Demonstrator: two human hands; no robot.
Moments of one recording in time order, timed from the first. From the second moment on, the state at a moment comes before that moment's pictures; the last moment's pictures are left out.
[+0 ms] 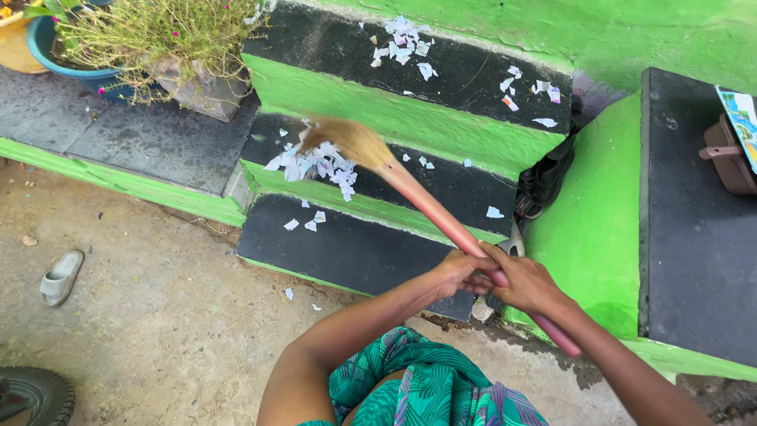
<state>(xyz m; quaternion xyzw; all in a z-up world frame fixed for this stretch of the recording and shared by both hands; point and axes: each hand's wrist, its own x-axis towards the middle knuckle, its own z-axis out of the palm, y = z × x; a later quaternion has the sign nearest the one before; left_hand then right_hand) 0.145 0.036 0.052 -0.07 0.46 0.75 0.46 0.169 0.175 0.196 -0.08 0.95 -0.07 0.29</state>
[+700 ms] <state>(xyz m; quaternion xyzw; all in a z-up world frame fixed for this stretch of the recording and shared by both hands) 0.159 0.004 0.026 -0.09 0.49 0.71 0.50 0.168 0.165 0.147 -0.11 0.93 -0.11 0.34</state>
